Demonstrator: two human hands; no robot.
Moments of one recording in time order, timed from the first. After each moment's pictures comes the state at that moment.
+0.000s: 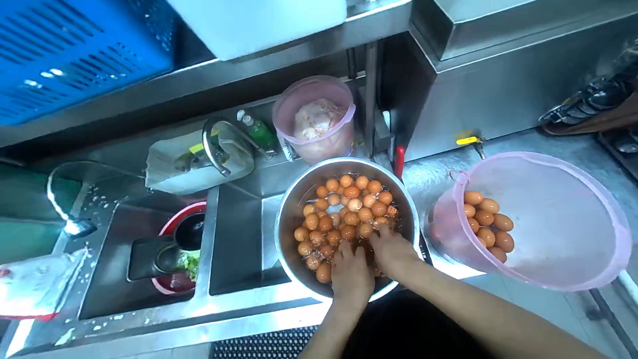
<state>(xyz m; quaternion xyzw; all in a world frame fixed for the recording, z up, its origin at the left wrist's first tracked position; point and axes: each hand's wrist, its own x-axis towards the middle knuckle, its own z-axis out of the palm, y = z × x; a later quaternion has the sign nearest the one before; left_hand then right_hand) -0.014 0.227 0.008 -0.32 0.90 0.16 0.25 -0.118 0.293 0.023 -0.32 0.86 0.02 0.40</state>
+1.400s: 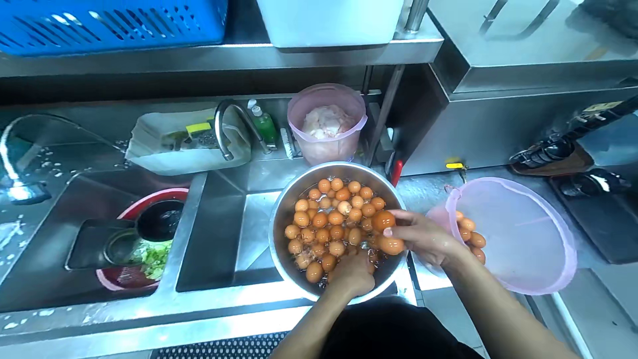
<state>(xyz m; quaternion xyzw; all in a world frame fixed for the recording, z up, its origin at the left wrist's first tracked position) -0.022 0.212 -0.018 -0.21 0.86 0.34 0.32 -0.166 0.335 0.083 -0.11 0.65 -0.55 0.51</state>
